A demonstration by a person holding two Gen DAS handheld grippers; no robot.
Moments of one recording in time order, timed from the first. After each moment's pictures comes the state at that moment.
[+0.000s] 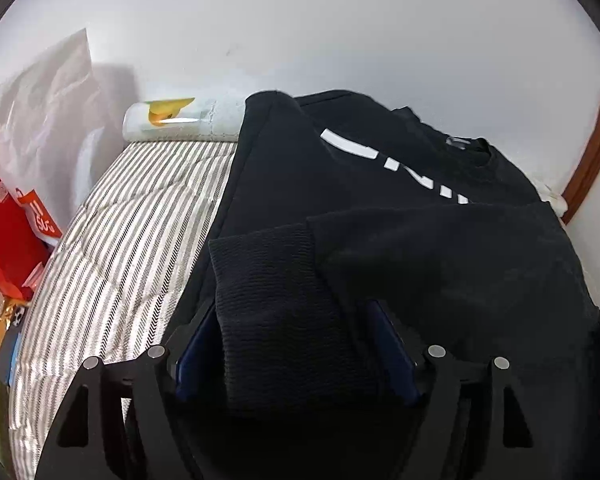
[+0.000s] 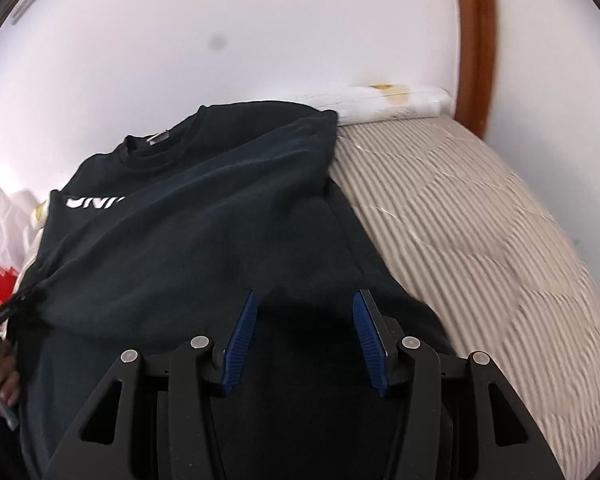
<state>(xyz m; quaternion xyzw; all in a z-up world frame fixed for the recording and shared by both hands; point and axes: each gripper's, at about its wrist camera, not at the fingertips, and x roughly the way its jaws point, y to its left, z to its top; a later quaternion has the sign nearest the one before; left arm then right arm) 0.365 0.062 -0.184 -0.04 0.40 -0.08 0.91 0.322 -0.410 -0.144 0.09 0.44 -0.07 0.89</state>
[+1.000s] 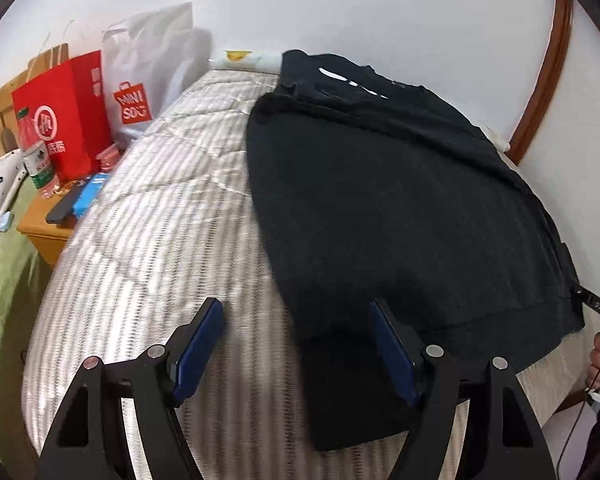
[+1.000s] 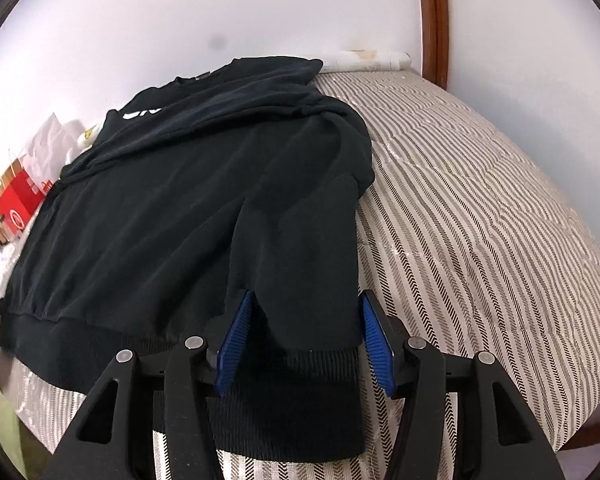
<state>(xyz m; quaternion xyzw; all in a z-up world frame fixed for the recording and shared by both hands) 0.086 0.127 -0.195 -0.06 0.42 -0.10 0.90 0.098 -0.407 -0.168 0.07 0.45 -0.04 0.89</state>
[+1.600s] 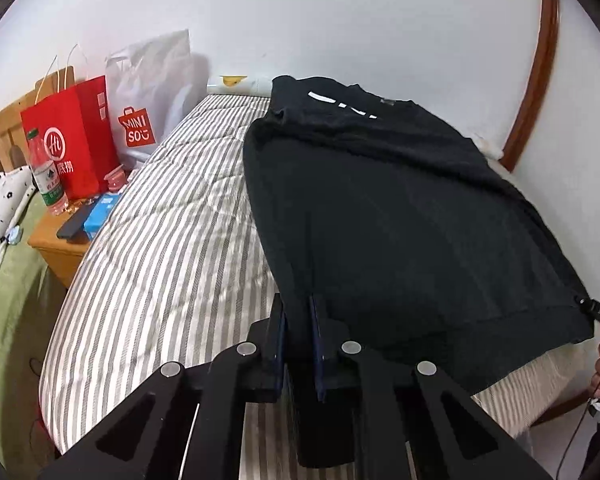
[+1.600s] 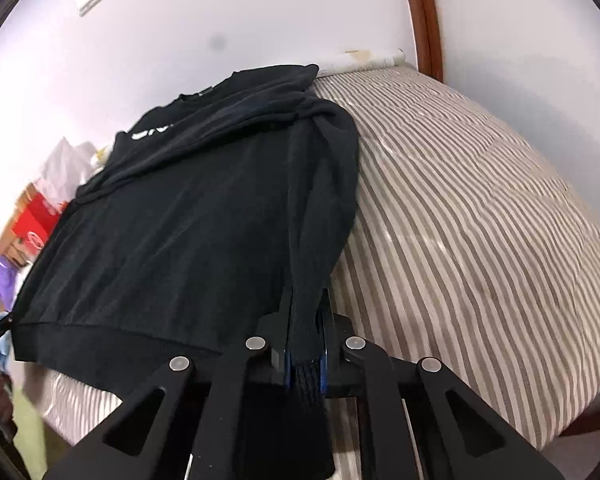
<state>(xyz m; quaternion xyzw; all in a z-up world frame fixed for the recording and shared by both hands) 0.049 0.120 -0.173 -0.05 0.39 -0.09 0.92 0.072 -0.425 -0.158 0.13 0.43 -0.01 0.89</state>
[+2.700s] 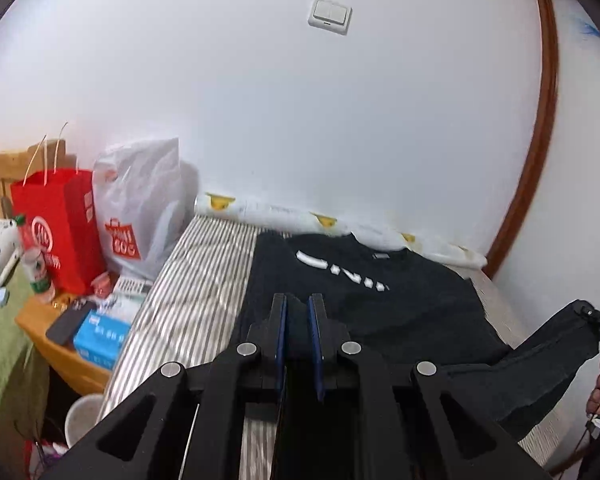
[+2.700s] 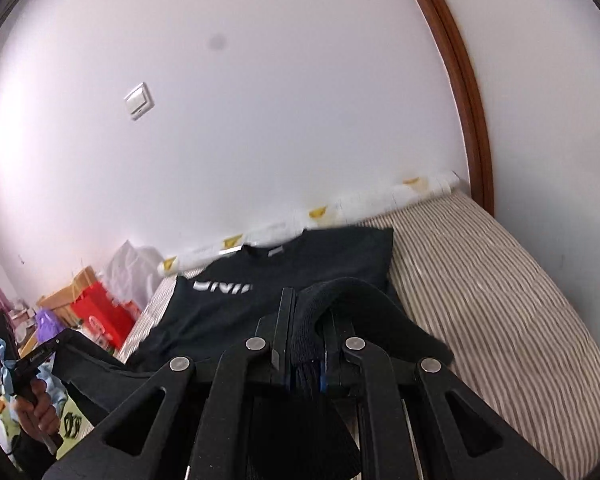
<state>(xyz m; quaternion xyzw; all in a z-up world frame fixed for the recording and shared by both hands) 0.146 0.107 -0.053 -0.10 0.26 -0.09 0.96 0.169 -0.418 -0.003 0.17 0.28 0.05 0.94</state>
